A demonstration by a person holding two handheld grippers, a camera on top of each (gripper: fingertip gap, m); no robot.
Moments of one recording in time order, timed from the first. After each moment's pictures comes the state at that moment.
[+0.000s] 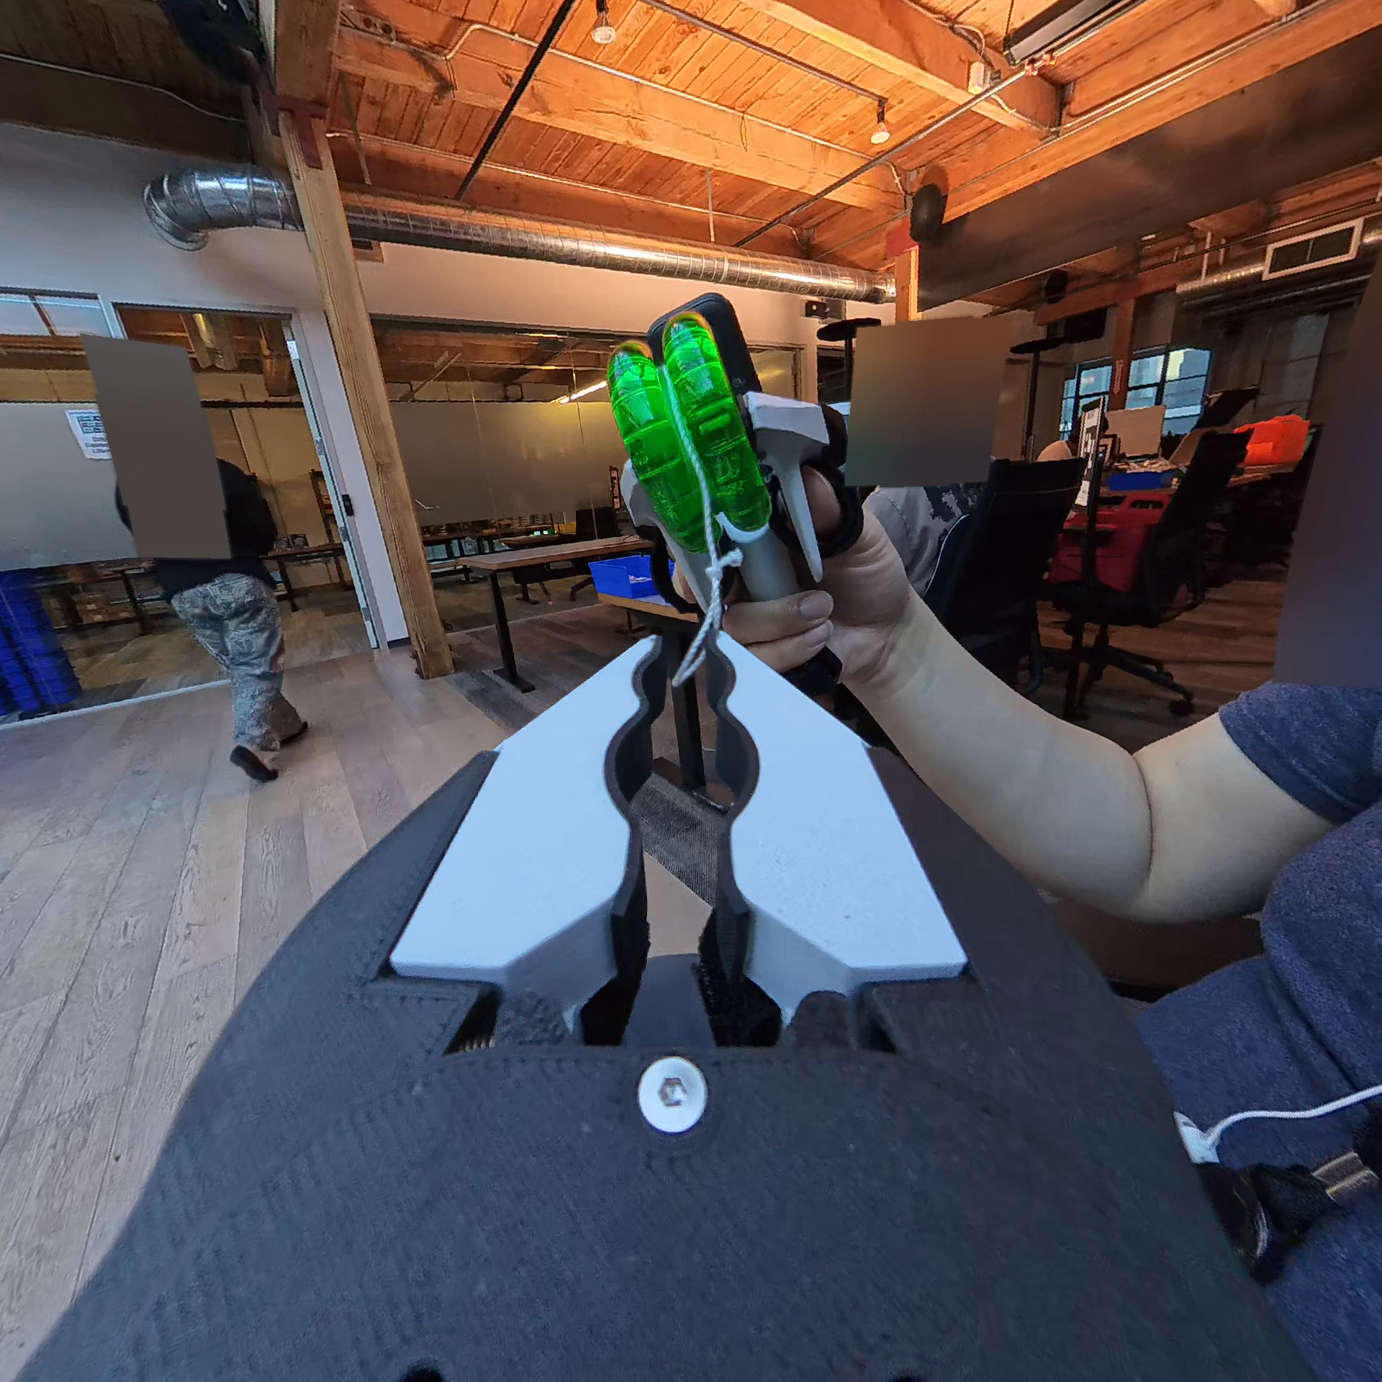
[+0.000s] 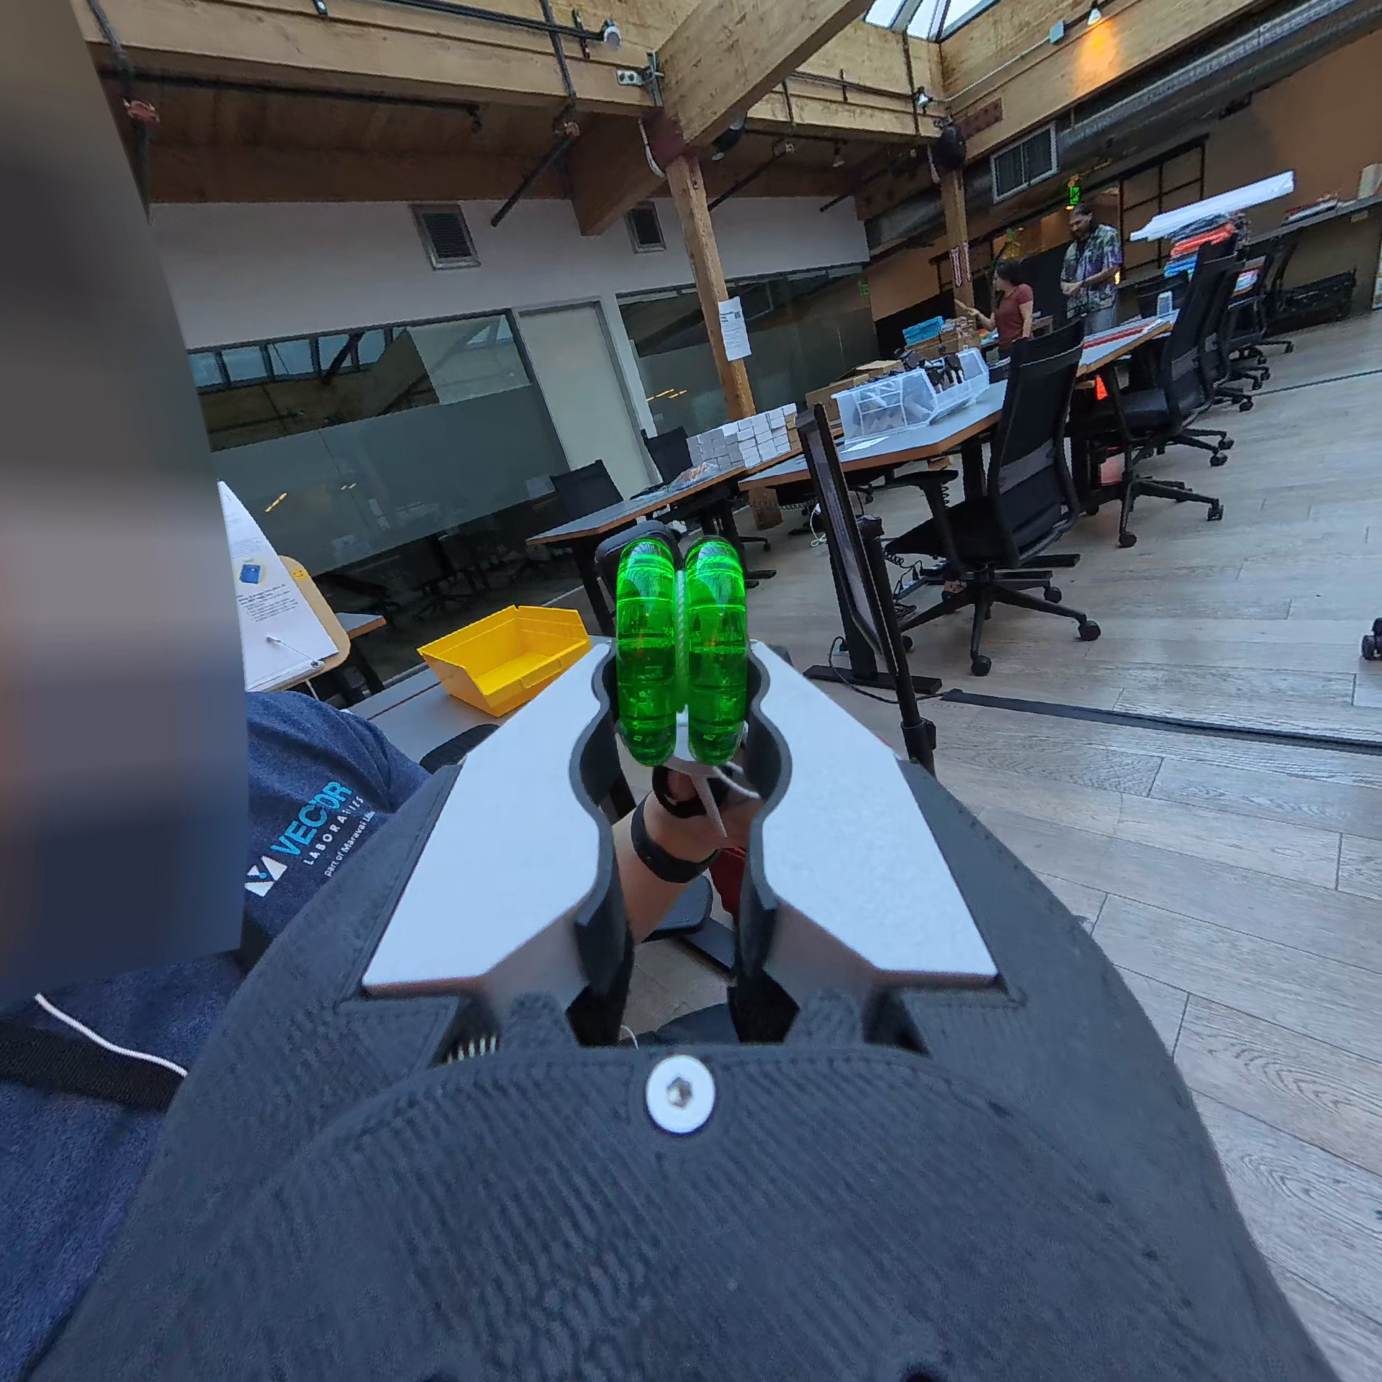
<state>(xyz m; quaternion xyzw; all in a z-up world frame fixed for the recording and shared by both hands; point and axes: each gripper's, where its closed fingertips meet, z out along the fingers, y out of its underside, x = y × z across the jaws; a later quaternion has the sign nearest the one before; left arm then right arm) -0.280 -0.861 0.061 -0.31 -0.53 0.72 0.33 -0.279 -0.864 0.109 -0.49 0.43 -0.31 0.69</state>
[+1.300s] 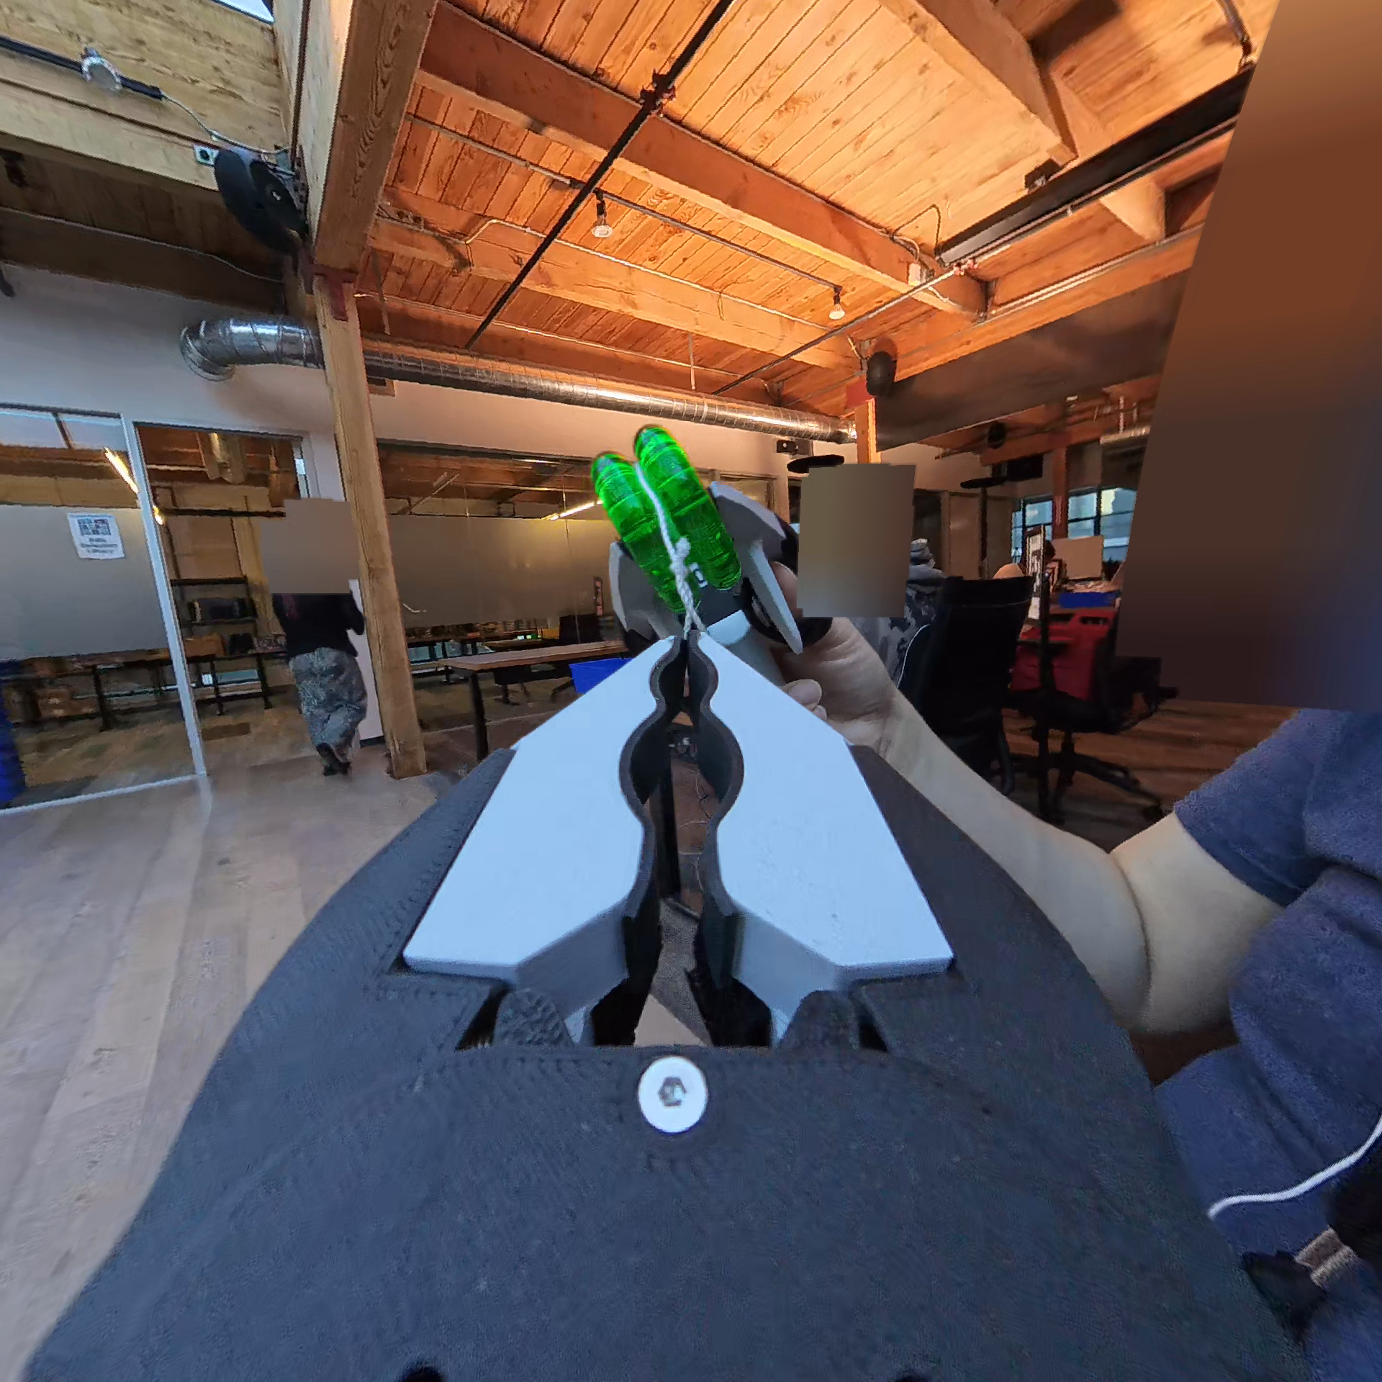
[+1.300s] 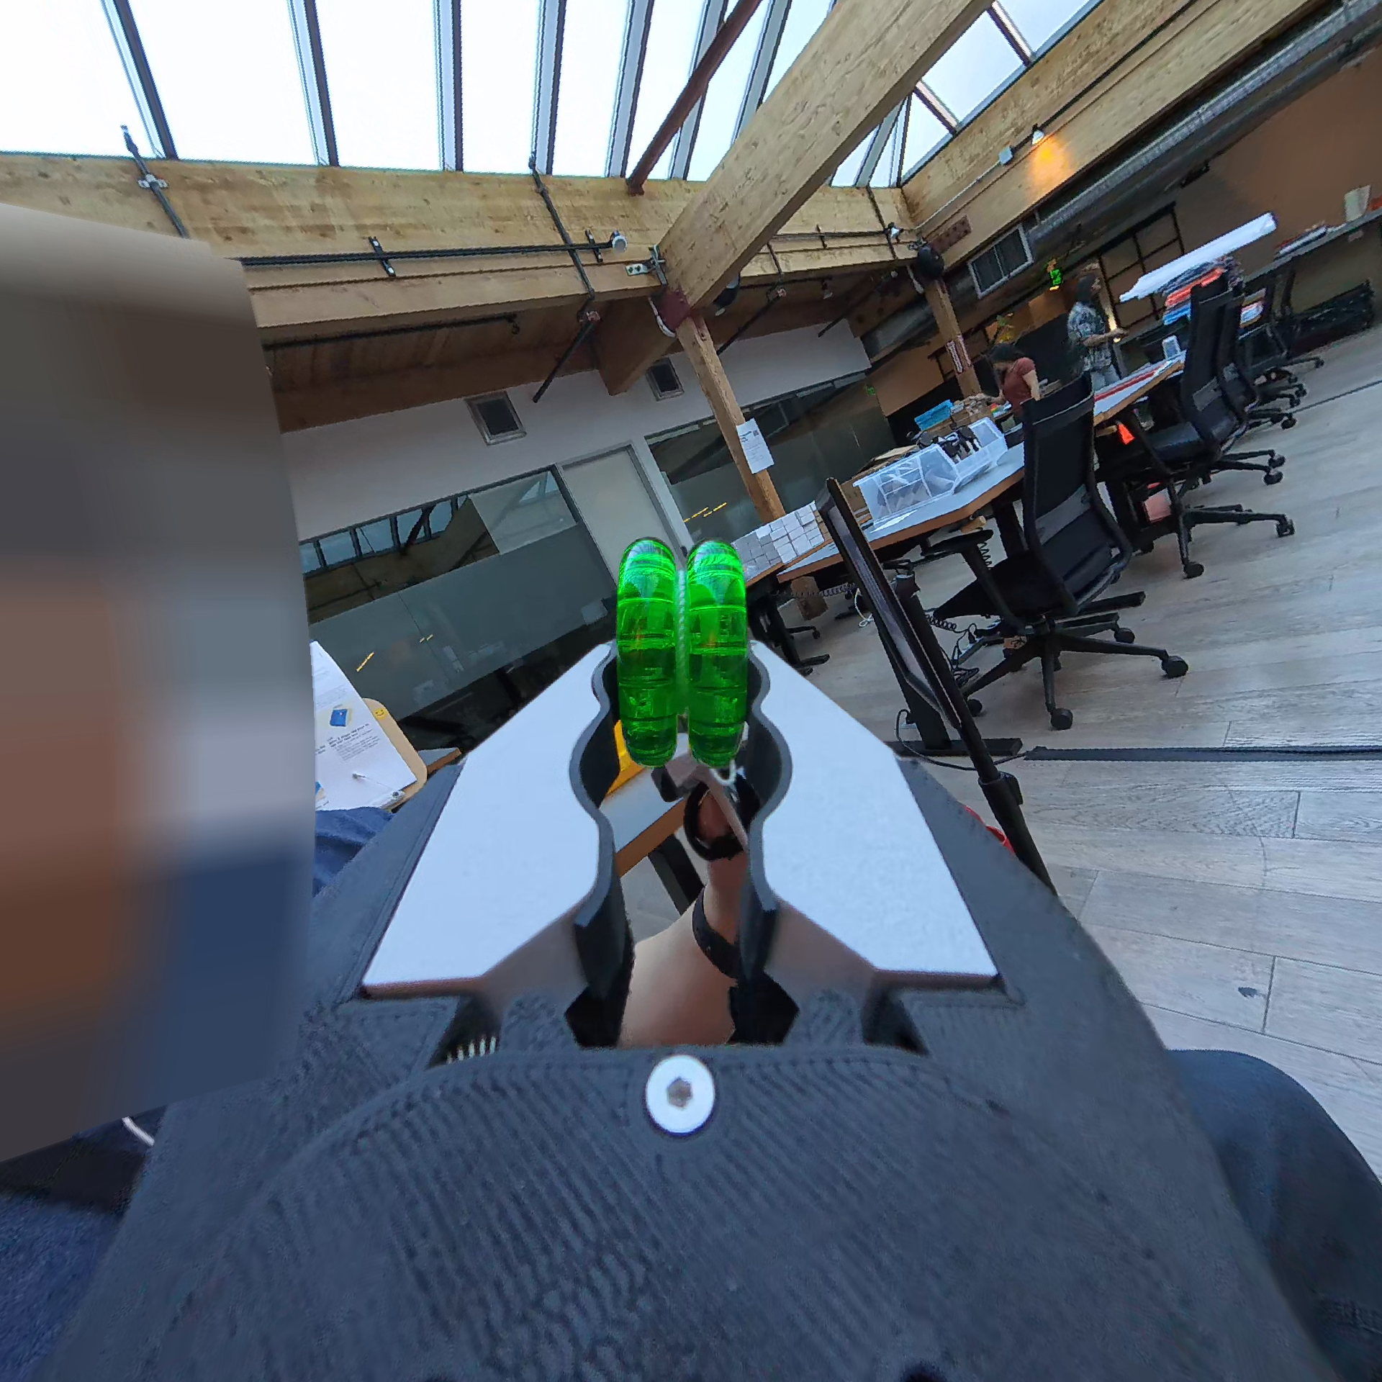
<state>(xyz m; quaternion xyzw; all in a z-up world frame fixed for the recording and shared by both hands) -0.273 -0.846 0.078 -0.27 -0.47 0.75 0.38 -0.284 -0.869 0.114 -0.39 0.43 -0.28 0.76</state>
